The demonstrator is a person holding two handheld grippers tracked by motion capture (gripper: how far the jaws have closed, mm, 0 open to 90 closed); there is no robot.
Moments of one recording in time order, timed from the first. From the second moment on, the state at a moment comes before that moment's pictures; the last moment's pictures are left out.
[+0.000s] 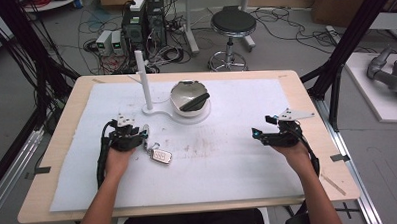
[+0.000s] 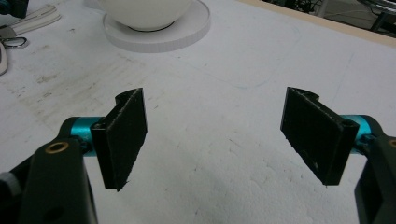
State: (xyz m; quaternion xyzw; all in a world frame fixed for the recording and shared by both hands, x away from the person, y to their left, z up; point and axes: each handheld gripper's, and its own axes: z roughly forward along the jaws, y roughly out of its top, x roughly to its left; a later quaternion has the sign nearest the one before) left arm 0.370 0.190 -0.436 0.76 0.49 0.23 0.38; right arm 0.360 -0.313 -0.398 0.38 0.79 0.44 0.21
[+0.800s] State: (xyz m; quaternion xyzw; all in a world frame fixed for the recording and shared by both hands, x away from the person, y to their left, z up) left arm 0.370 0.166 -0.447 0.78 0.47 0.20 0.36; right arm 0.361 -0.312 -0.399 0.37 0.79 0.44 0.20
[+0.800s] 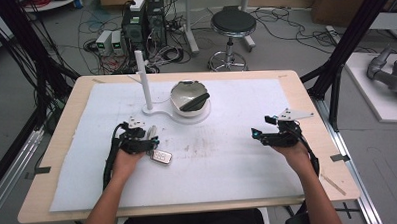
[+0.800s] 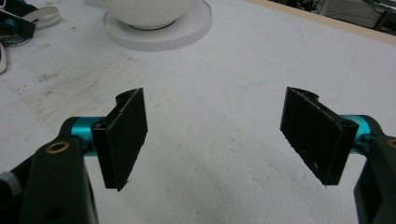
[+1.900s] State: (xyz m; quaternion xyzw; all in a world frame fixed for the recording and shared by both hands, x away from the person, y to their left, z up) left arm 0.367 0.193 -0.445 0.73 0.51 0.19 0.41; right arm 0.360 -0.312 -0.399 0.37 0.79 0.44 0.20
